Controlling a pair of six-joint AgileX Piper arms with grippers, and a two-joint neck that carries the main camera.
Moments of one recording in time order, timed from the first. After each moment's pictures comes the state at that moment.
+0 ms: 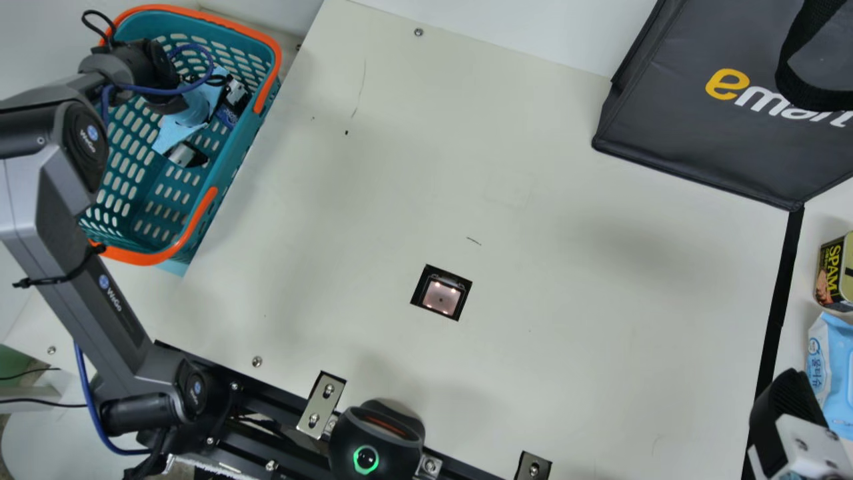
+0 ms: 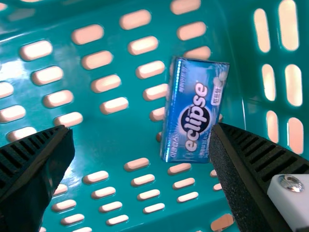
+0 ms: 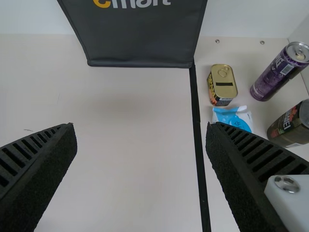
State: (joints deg) left arm 27.5 132.4 -84.3 -3.4 37.4 -42.0; right arm 0.6 42.7 -69.7 -0.8 69.5 0.0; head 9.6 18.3
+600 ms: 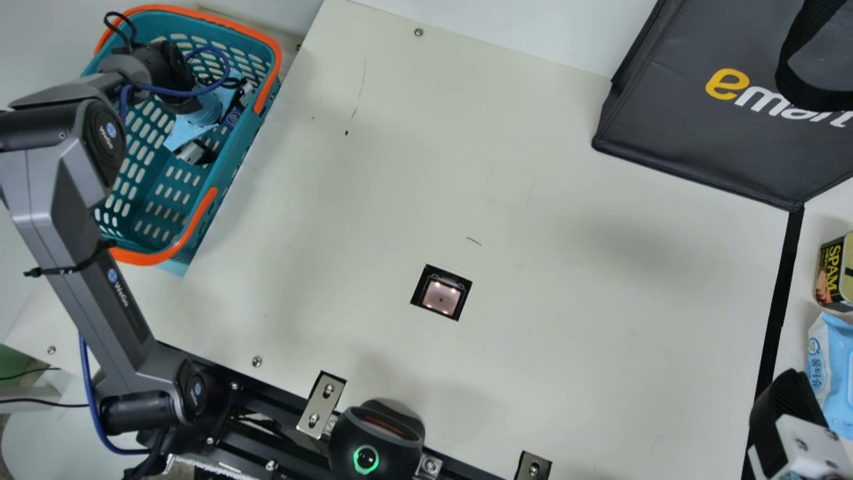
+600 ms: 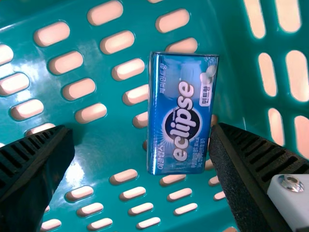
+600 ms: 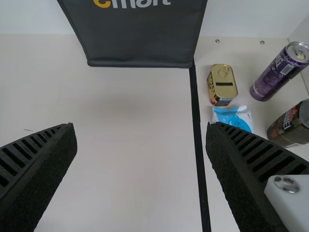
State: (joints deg) left arm 26.0 136.0 -87.1 -2.6 36.8 -40.7; right arm 0.6 42.7 -69.7 -0.8 69.5 0.0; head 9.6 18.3
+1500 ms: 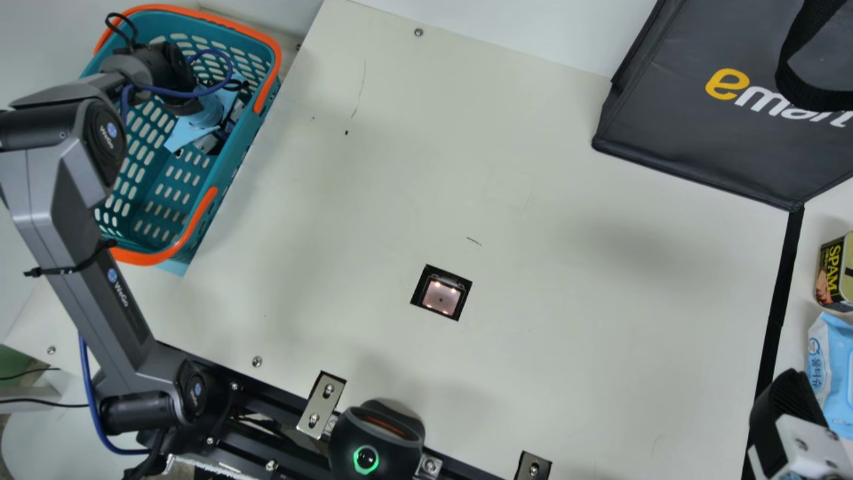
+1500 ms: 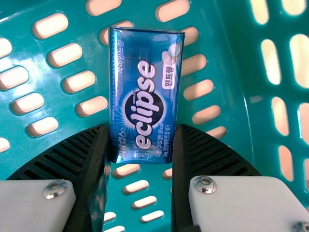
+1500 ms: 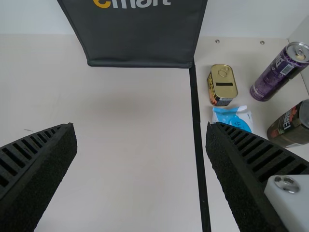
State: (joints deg) left arm 25.8 135.1 -86.1 -3.7 37.4 -38.7; right arm 0.6 42.7 -69.7 -0.8 69.5 0.0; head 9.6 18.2
